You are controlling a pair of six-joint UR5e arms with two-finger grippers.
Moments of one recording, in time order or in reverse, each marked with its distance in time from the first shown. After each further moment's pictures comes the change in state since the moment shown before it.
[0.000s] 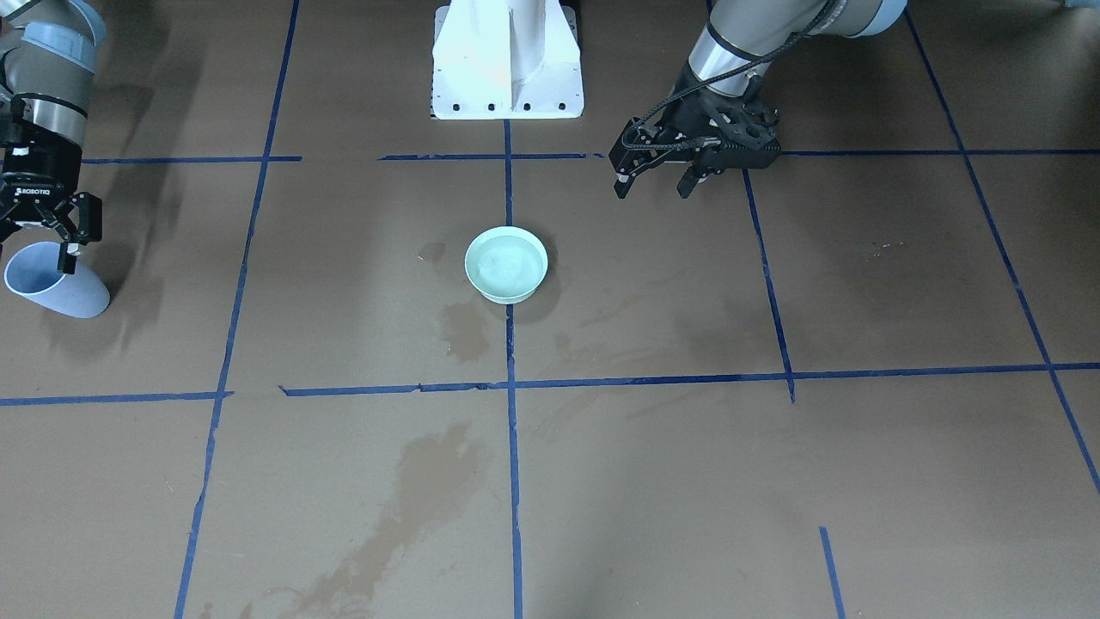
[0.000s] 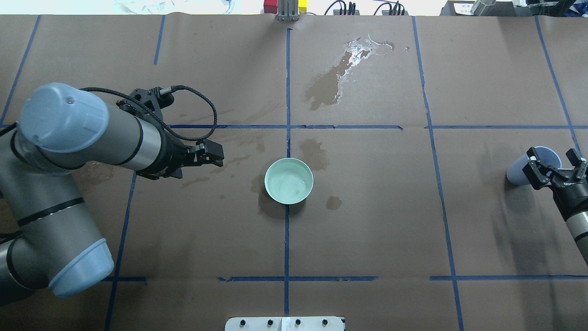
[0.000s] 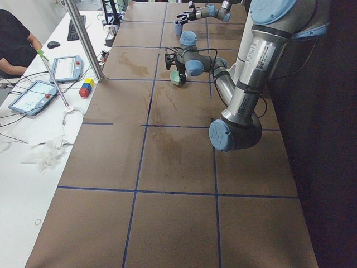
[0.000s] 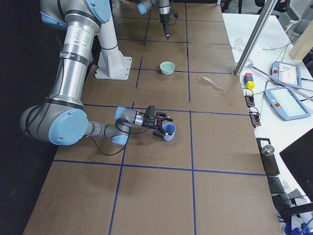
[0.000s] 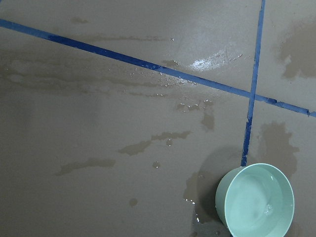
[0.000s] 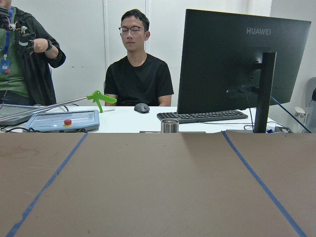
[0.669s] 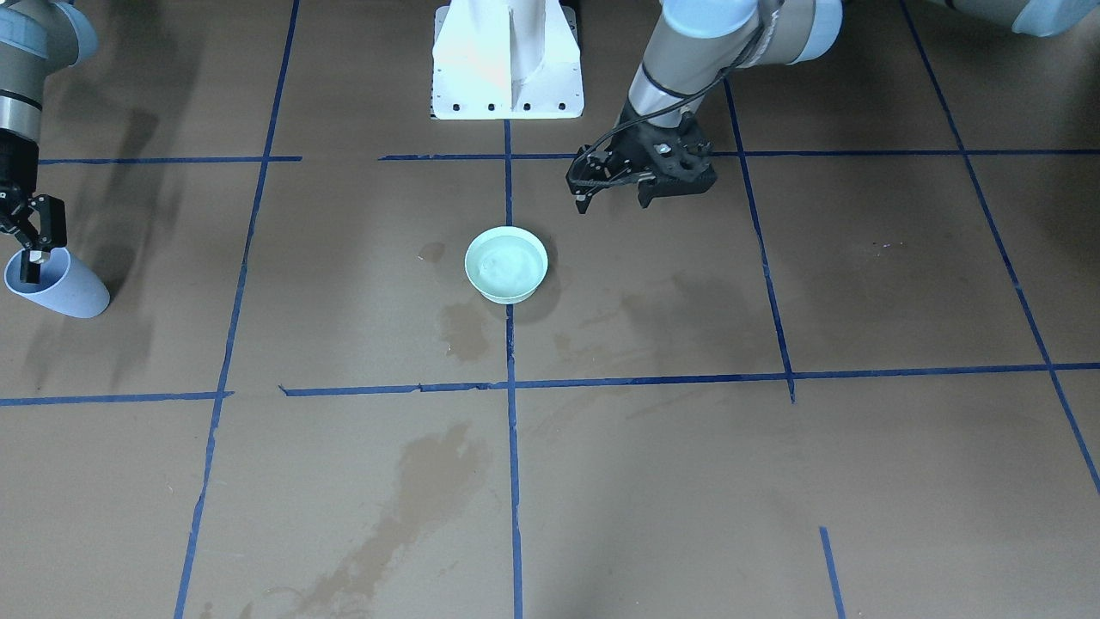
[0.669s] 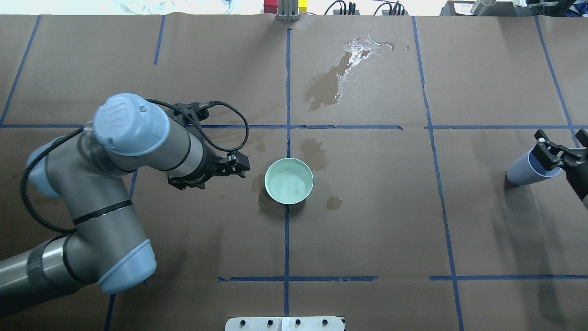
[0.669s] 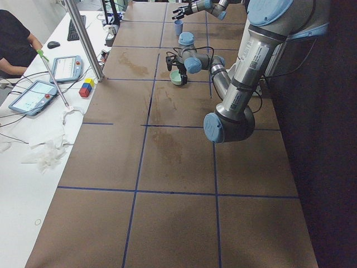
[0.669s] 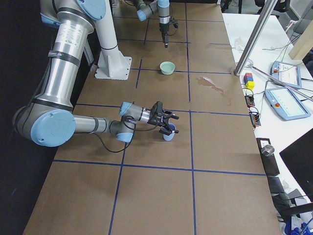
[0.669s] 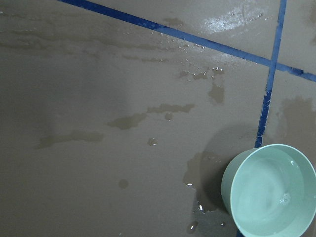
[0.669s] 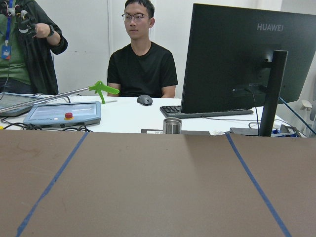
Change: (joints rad) left arm 0.047 -0.121 0.141 0.058 0.002 -0.014; right arm 0.198 0.000 0.073 0.000 0.264 -0.152
